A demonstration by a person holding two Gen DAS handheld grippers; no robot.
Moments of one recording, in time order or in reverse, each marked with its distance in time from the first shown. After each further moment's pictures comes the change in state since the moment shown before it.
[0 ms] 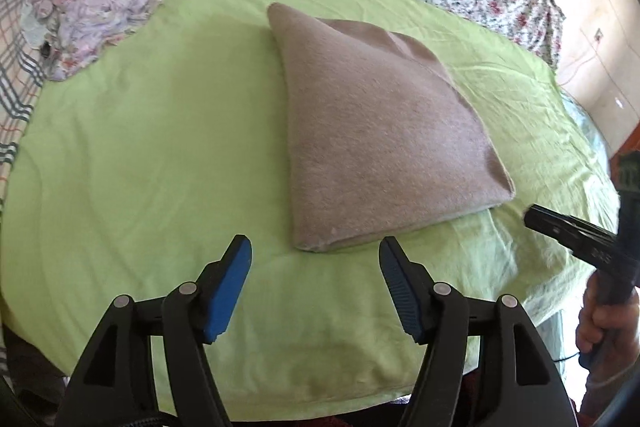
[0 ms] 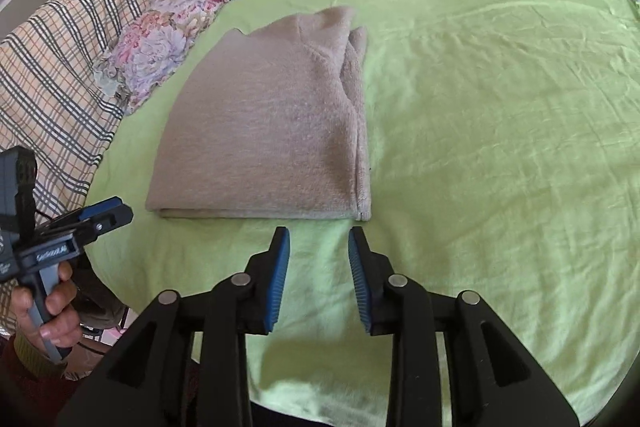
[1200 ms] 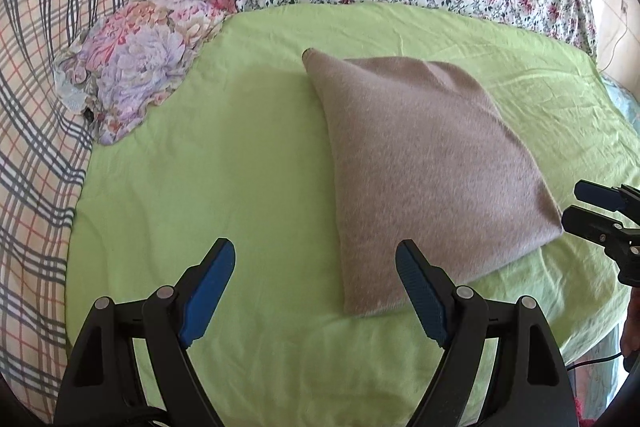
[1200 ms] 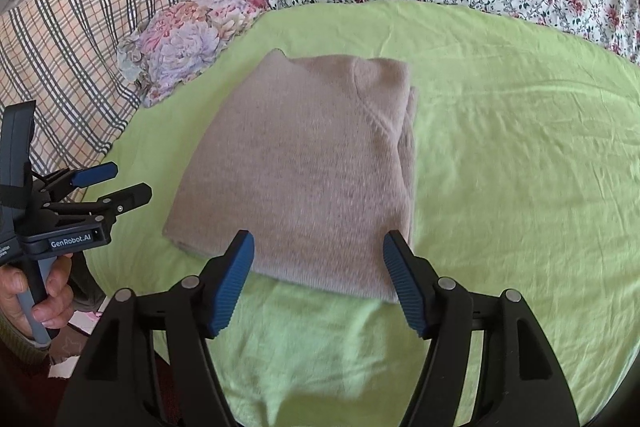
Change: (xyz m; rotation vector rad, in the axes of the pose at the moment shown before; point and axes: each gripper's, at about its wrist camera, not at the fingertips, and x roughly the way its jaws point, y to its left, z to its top) left arm -0.005 -0.008 0.041 0.096 -0.076 0.232; right arm 0.010 0.041 0.051 -0.187 -0.040 -0.004
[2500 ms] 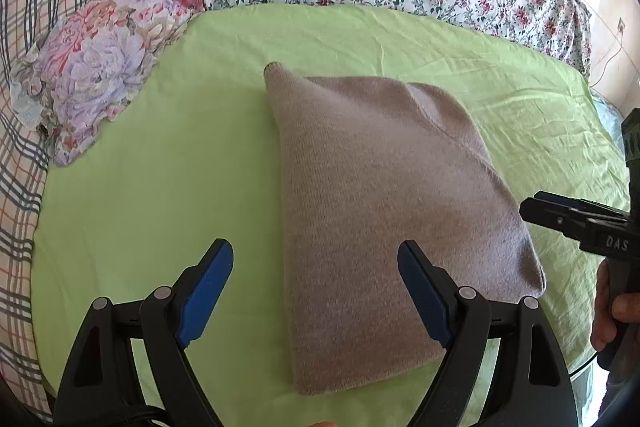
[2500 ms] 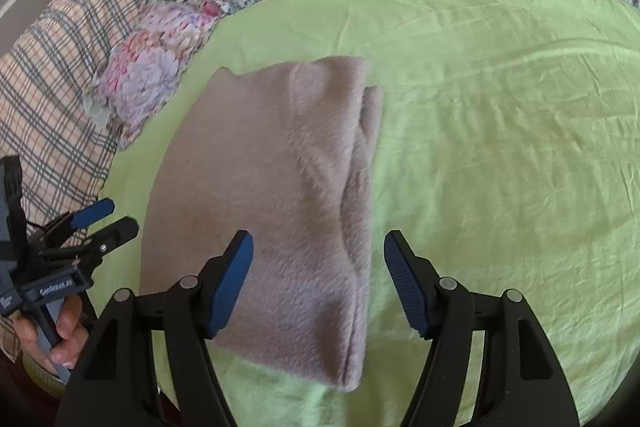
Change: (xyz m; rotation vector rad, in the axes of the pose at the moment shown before) left arm 0.038 -0.013 0.054 -0.026 0.026 -0.104; right arm 0.048 -0.072 0.048 0.200 0.075 0.049
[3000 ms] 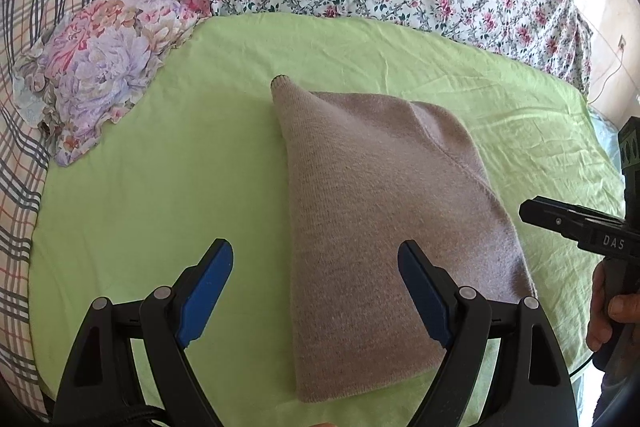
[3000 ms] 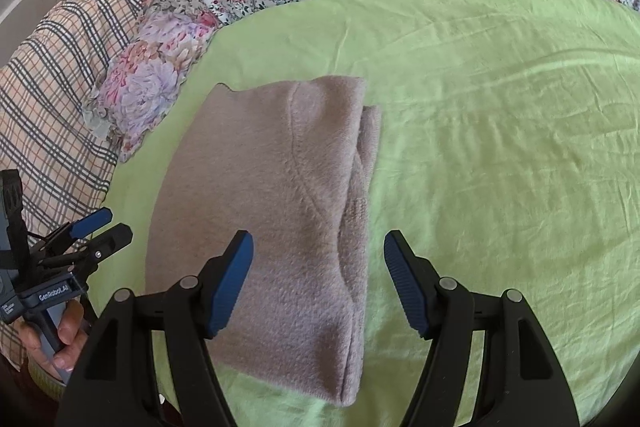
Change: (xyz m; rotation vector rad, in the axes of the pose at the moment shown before) left arm -0.006 0.010 0.006 -0.044 -0.027 -0.026; right arm -0.009 0.008 0.009 -0.025 -0.015 0.011
